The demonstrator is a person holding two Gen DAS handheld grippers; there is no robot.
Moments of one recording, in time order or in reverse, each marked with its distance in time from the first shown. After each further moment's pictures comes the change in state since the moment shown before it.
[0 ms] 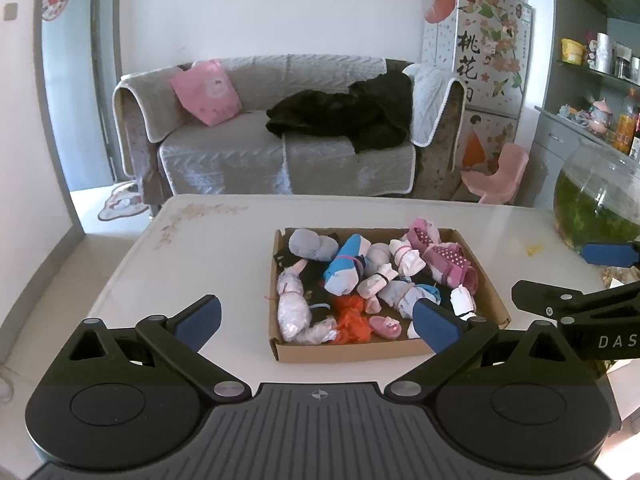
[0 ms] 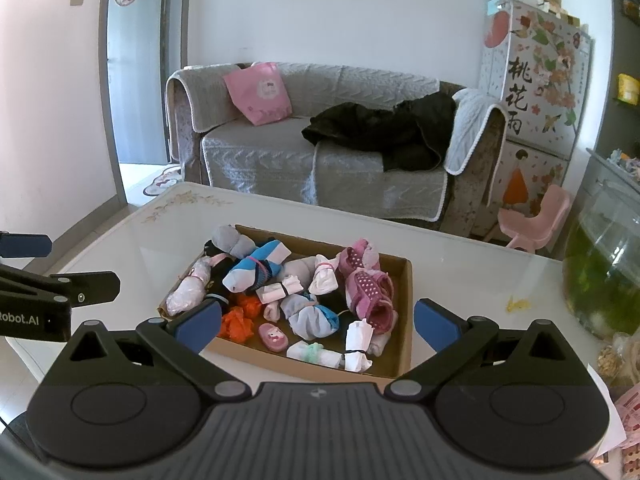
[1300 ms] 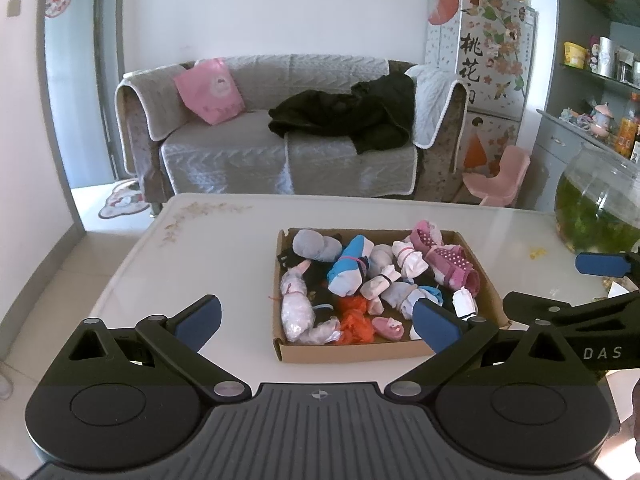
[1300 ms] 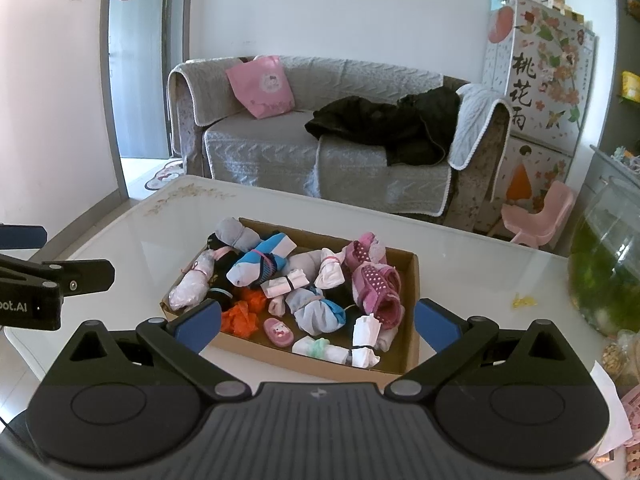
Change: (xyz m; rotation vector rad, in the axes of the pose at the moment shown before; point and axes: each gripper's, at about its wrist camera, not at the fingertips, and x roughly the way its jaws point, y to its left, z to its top) left arm 0.000 0.005 0.003 -0.009 -0.004 -0.002; right arm 0.003 0.006 0.000 -0.003 0.016 0.007
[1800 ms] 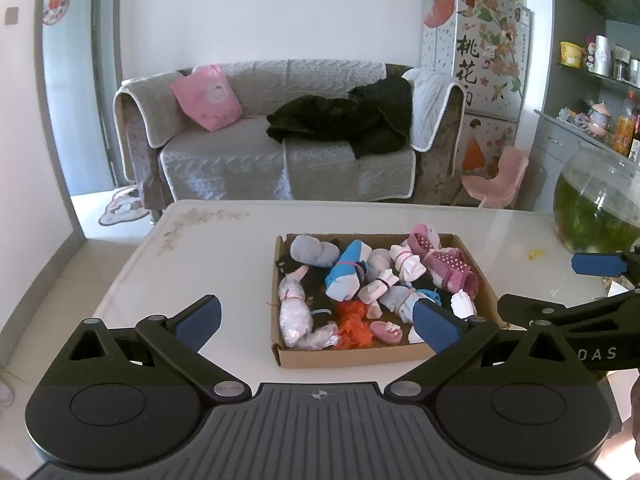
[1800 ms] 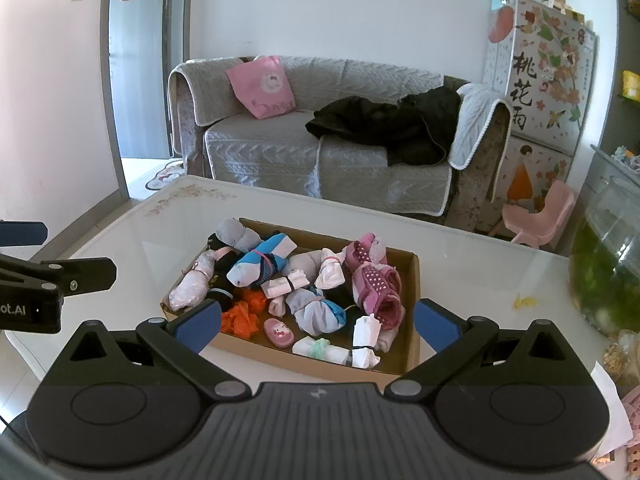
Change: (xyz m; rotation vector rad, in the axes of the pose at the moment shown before) left arm -0.002 -0.005 0.000 0.014 -0.012 0.003; right arm 0.001 0.000 0.000 0.001 0.000 0.002
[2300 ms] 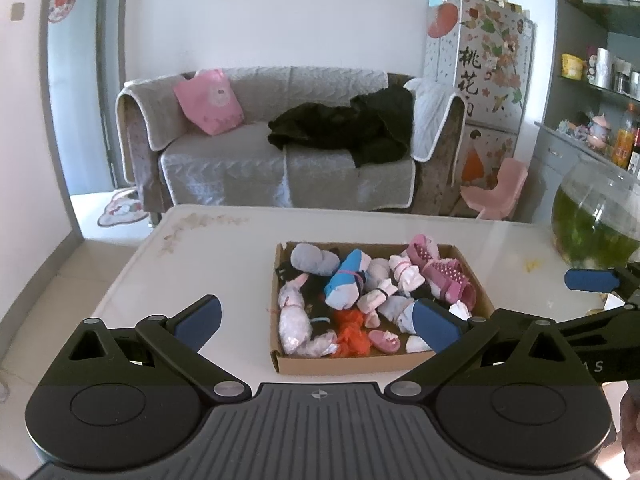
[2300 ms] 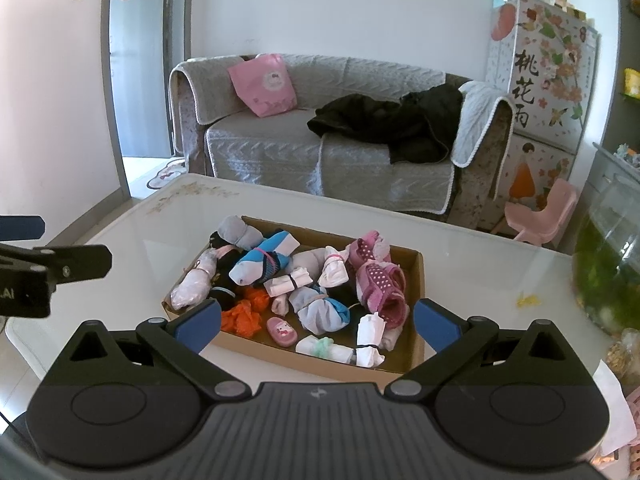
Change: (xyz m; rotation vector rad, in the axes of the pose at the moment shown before) left arm -0.005 0.004 0.001 -0.018 -0.032 -0.006; right arm 0.003 0.001 -0.002 0.004 0.005 0.002
